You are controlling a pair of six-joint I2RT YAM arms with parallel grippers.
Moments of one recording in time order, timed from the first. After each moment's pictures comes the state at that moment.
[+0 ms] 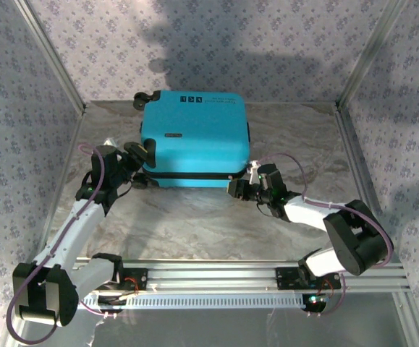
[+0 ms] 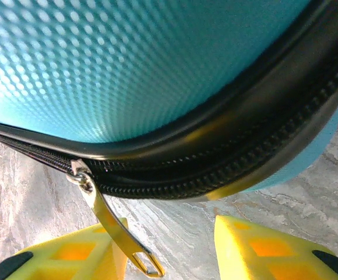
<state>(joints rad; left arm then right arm) -0.19 1.03 0.71 -0.15 0.12 -0.96 0.51 1.42 0.52 0.31 -0.34 0.60</state>
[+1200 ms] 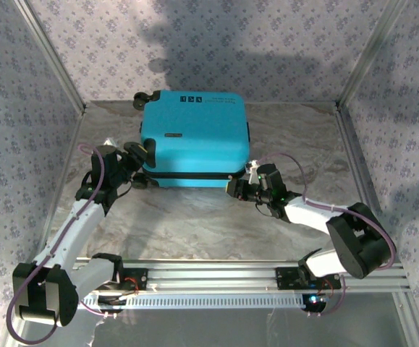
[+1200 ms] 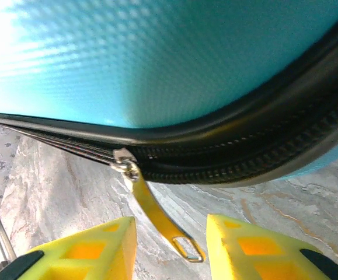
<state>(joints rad) -0.19 1.03 0.71 -0.15 0.12 -0.96 0.53 1.39 0.52 0.30 -0.37 0.67</state>
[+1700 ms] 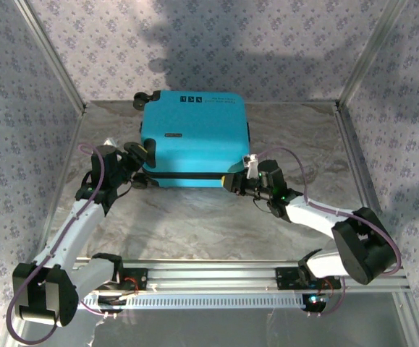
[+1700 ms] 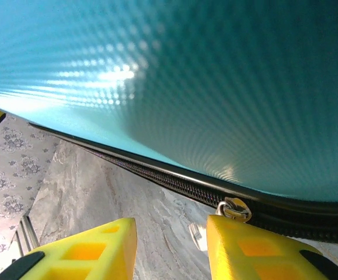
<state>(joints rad) -0.19 1.03 0.71 -0.15 0.12 -0.96 0.55 1.35 0.56 0.35 -0.39 0.67</state>
